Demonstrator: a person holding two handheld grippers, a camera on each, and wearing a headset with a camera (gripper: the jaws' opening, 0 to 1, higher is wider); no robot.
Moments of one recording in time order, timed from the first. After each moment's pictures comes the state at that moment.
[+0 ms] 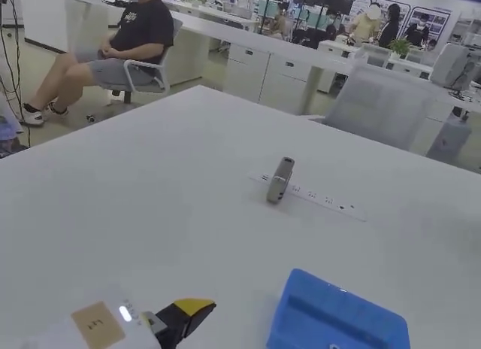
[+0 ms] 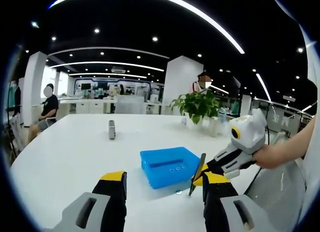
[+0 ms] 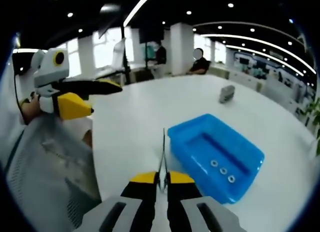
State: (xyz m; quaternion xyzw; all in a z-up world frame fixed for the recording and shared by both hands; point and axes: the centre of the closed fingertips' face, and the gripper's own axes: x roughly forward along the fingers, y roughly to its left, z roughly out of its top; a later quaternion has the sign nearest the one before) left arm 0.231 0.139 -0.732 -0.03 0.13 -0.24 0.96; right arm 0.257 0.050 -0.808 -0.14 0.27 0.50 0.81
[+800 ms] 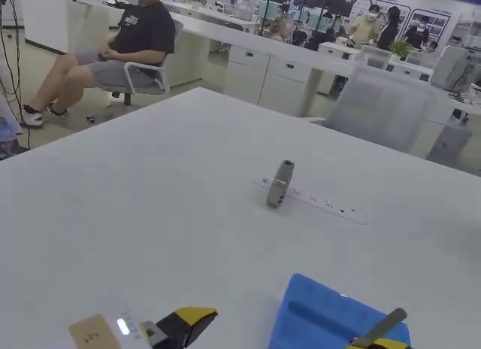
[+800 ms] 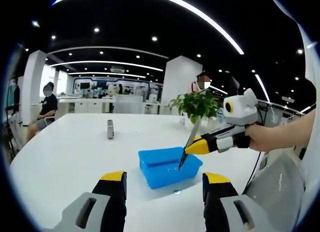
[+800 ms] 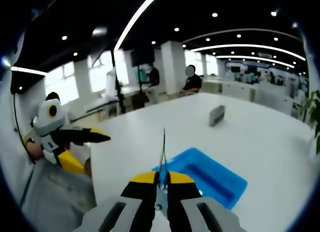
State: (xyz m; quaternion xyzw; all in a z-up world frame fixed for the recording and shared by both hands) left arm 0.230 0.137 -0.732 -0.04 0.13 -0.25 0.96; right arm 0.303 0.053 -0.744 -0.06 0.22 0.50 0.84
